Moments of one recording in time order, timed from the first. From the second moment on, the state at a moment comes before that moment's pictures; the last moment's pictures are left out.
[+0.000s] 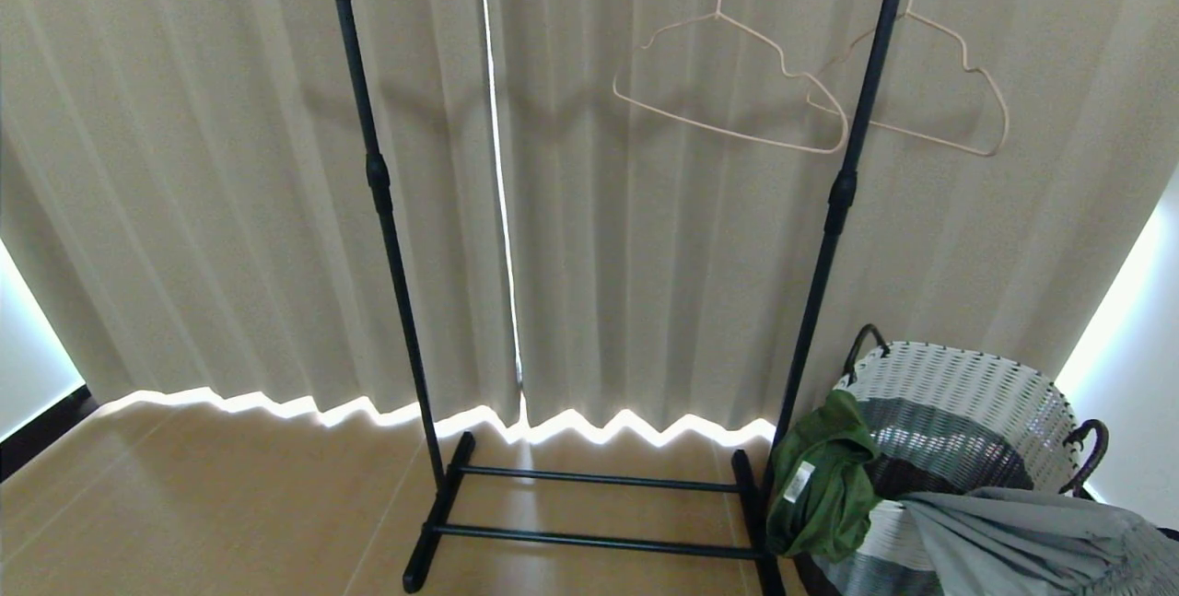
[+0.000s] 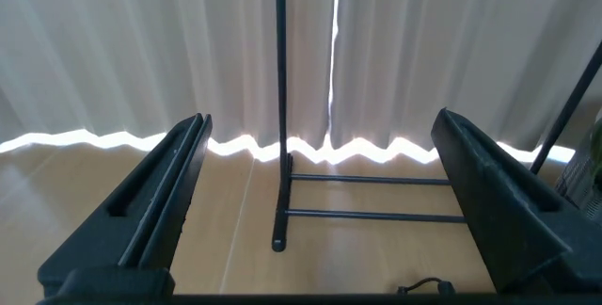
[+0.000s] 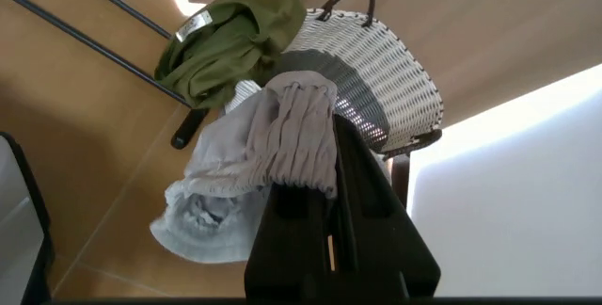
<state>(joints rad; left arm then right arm) 0.01 0.00 0.00 0.00 -0.02 0.03 0.02 0.69 -0.24 -0.01 -0.03 -0.54</state>
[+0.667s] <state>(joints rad) -0.01 0.03 -0.08 0.00 -0.02 0.02 0.10 0.66 -0.32 0.04 0.06 -0.54</state>
